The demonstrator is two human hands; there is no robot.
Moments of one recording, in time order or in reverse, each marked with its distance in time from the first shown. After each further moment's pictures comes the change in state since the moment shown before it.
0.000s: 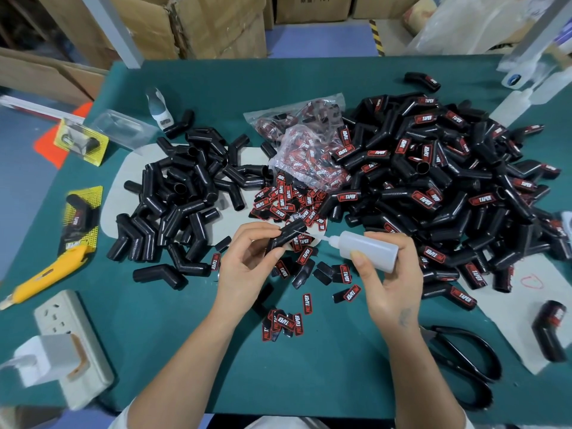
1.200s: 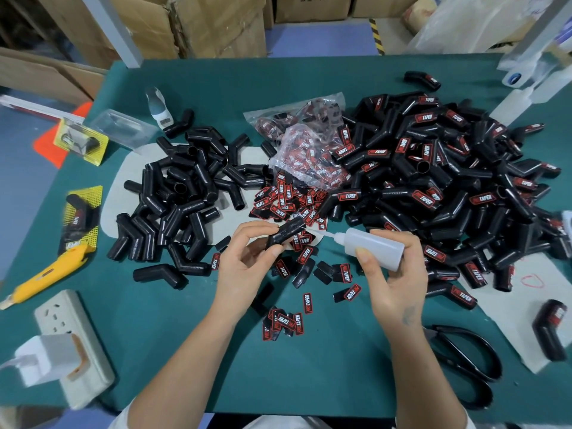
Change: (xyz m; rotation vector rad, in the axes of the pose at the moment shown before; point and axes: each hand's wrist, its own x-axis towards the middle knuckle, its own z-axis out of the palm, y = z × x) left_hand 0.000 -0.009 -0.002 -0.045 0.035 -0.053; right_hand 0.003 0.003 -0.002 0.023 0.026 -0.005
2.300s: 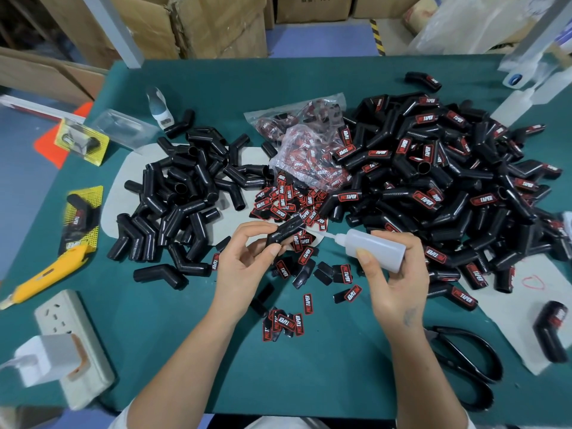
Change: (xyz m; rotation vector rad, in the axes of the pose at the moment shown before) left_hand 0.002 -0.005 -0.001 -0.071 0.009 -0.064; right_hand 0.000 0.001 -0.001 -0.004 -0.005 -0.014
